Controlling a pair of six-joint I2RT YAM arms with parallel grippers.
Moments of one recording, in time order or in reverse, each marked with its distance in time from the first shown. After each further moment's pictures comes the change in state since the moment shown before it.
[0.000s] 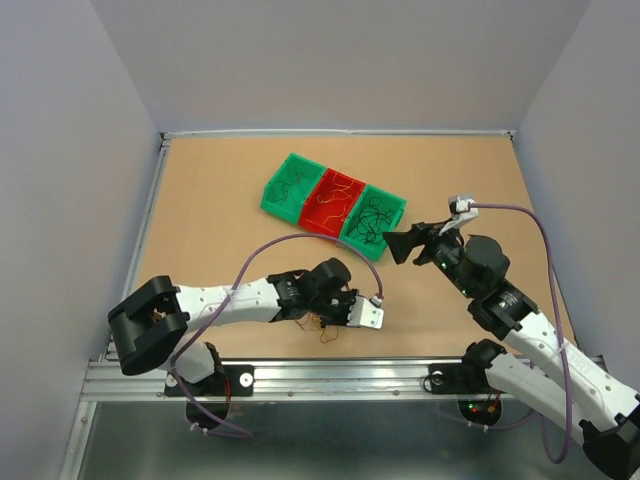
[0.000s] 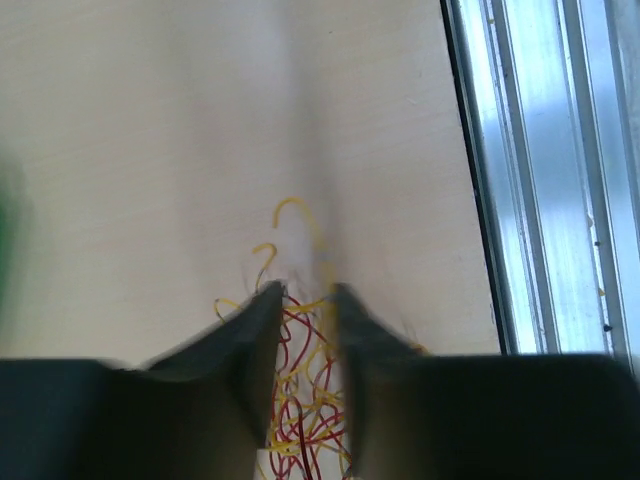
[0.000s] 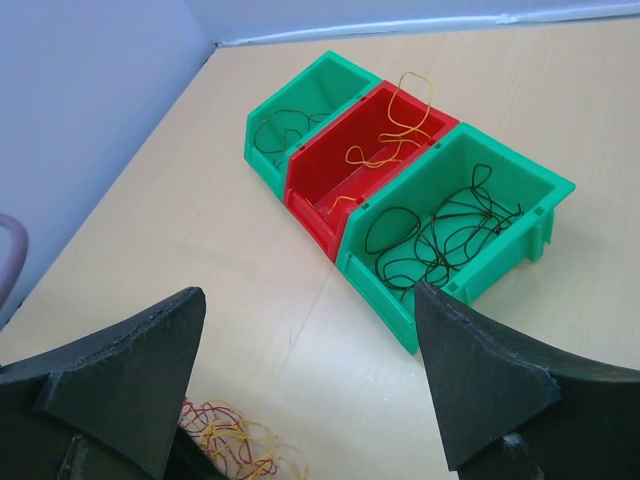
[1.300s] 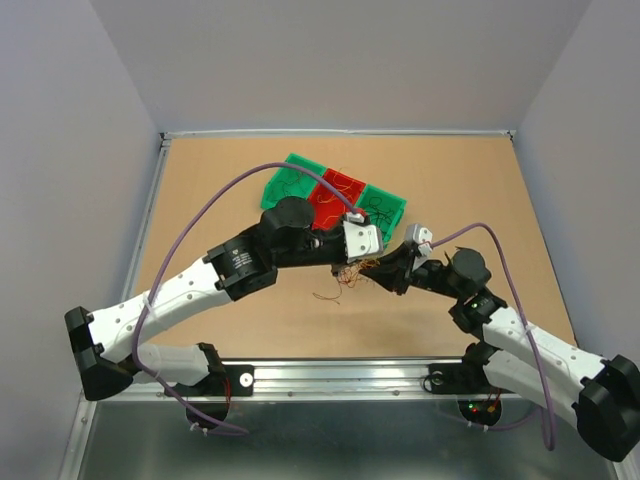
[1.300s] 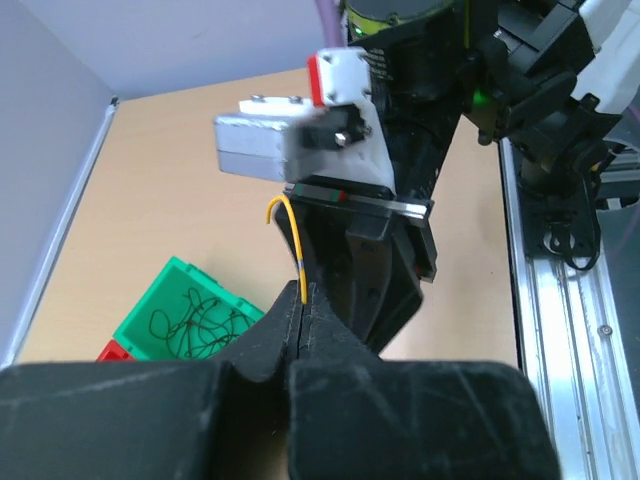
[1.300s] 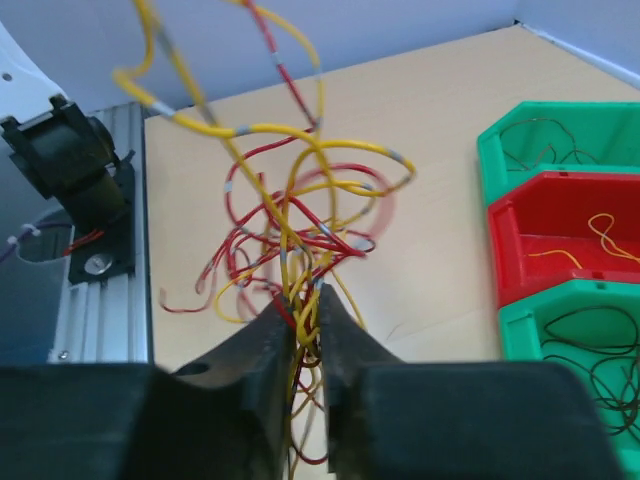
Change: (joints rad) left arm 0.056 -0.238 0.451 -0.069 -0.002 -0.235; right arm 0.000 0.144 -0.238 0.544 -0.726 -0.285
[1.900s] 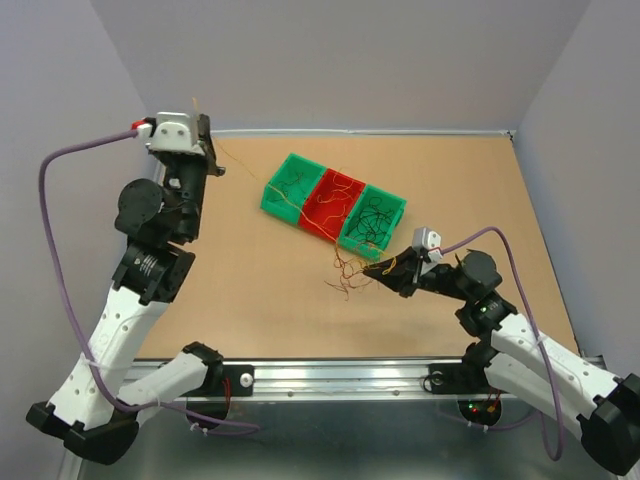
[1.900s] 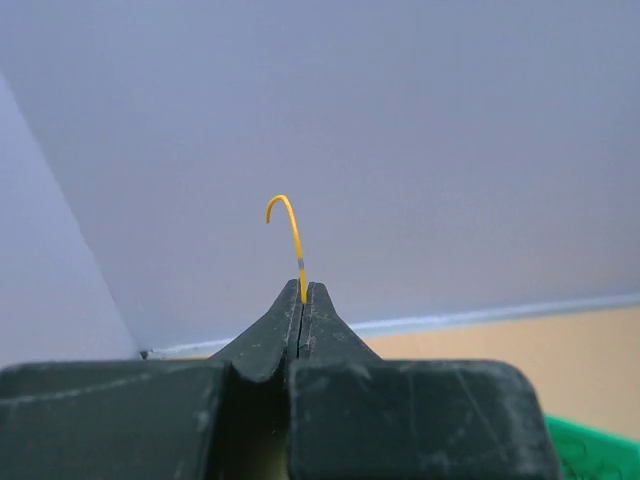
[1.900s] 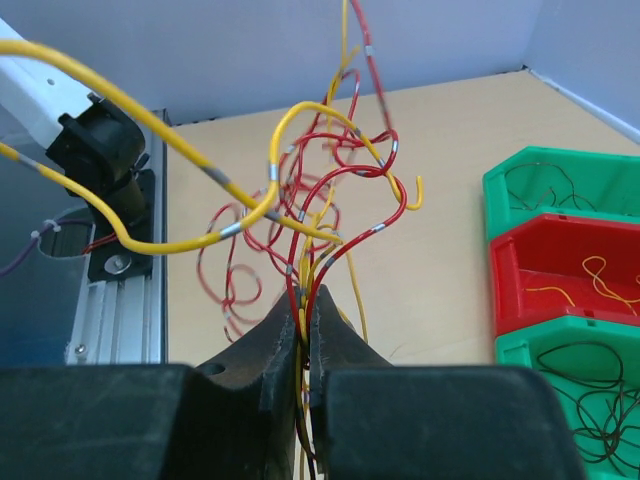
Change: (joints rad) left arm 0.546 -0.248 0.043 0.269 -0.706 -0.201; right arm 0.000 -0.077 0.025 -0.063 -0.070 -0.024
